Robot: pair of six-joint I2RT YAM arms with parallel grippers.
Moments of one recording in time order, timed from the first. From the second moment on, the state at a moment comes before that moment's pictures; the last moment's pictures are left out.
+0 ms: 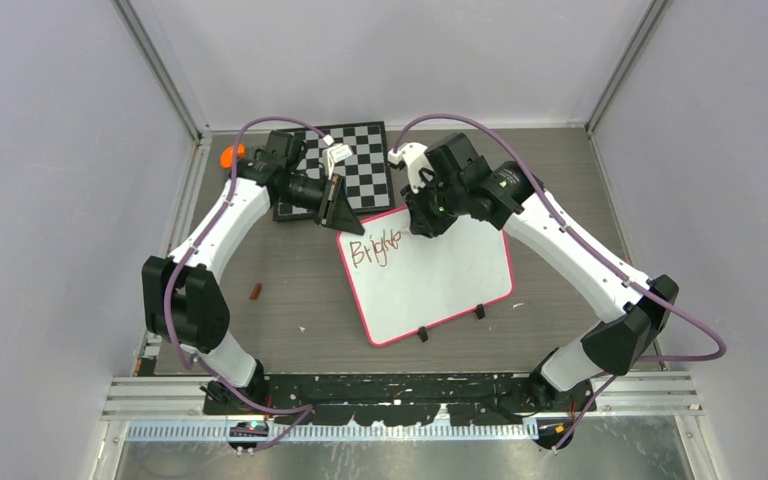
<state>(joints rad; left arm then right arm) -0.27 1.62 1.44 -0.85 1.08 0.11 0.72 1.51 1.65 -0.98 -0.14 -0.05</state>
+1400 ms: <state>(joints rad) -0.28 1.62 1.44 -0.85 1.08 0.11 0.73 1.50 1.60 -0.98 -0.15 -0.06</state>
